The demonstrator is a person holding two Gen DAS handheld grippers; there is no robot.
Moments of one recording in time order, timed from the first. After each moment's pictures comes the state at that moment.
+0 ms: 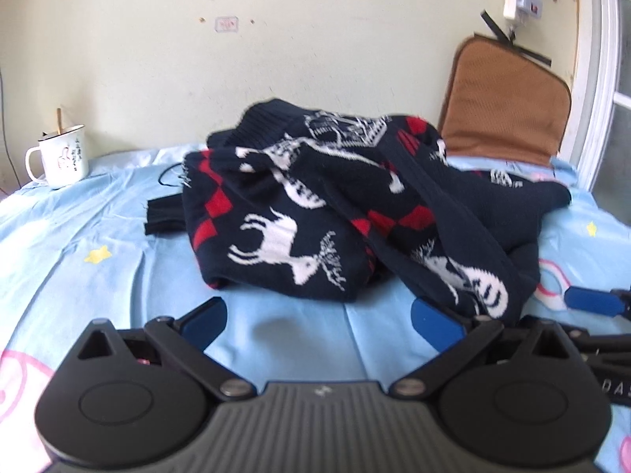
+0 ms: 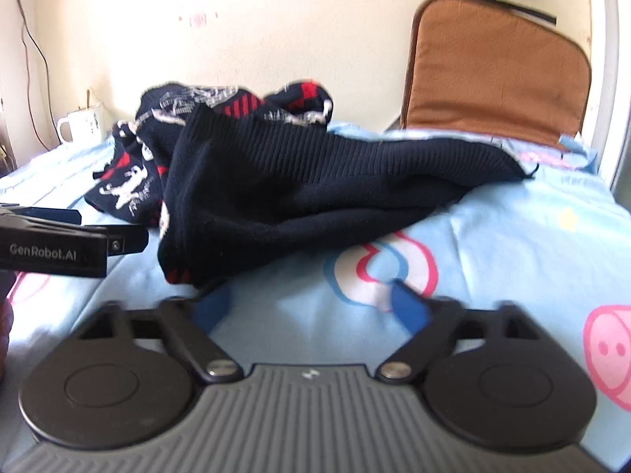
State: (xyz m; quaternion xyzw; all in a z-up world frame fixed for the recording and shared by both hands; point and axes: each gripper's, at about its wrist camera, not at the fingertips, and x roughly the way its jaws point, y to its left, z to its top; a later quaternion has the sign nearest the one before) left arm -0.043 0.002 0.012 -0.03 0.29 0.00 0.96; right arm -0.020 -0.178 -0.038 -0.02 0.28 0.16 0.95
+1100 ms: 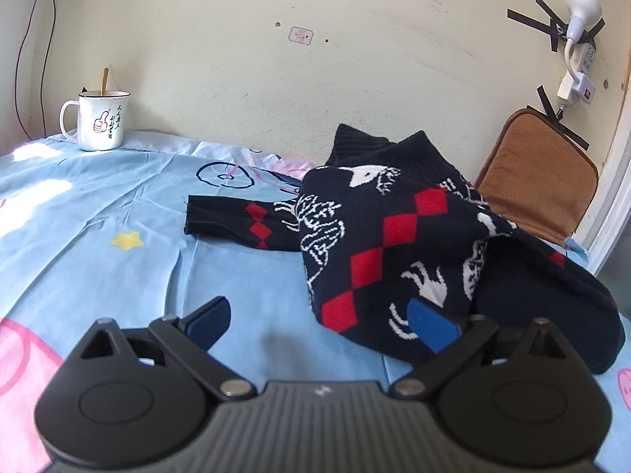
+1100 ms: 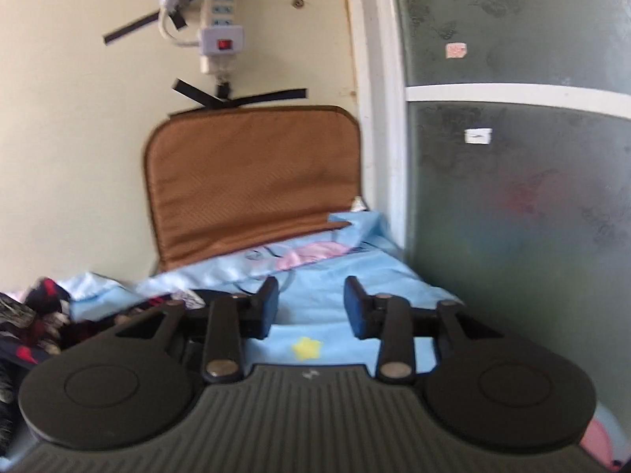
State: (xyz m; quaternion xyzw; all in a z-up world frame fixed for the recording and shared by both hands) left arm -0.037 0.047 0.016 -0.14 0.26 0.02 0.95; right arm 0.017 -0.328 0.042 0.08 0.17 -0.10 0.98
